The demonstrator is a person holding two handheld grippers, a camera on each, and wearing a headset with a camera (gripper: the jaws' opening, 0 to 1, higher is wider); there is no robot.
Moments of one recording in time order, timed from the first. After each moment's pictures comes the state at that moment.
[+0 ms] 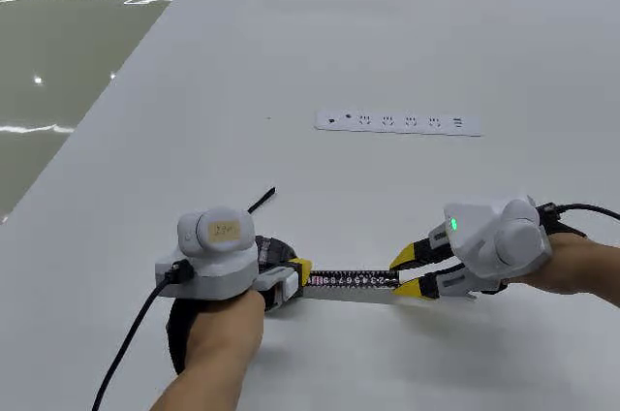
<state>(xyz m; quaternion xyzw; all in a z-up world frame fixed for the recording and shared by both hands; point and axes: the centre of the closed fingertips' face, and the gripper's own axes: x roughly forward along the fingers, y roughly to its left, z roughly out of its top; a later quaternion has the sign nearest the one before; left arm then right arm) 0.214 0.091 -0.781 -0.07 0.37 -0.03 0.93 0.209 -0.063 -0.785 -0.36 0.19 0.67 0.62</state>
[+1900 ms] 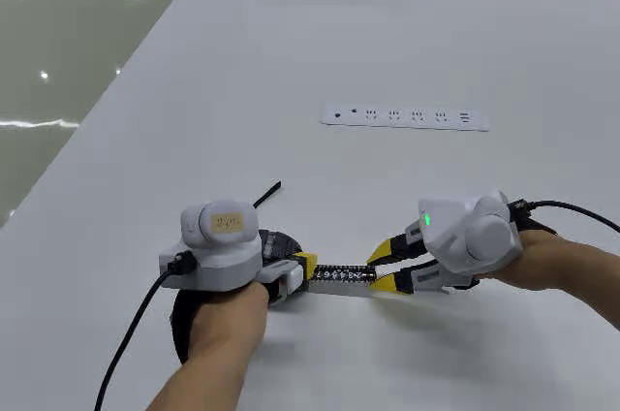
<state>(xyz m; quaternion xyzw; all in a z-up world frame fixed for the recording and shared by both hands) 0.212 0.092 -0.781 -0.08 0.37 -0.04 0.92 0.204 -0.027 -0.788 -0.35 0.18 0.68 0.62</state>
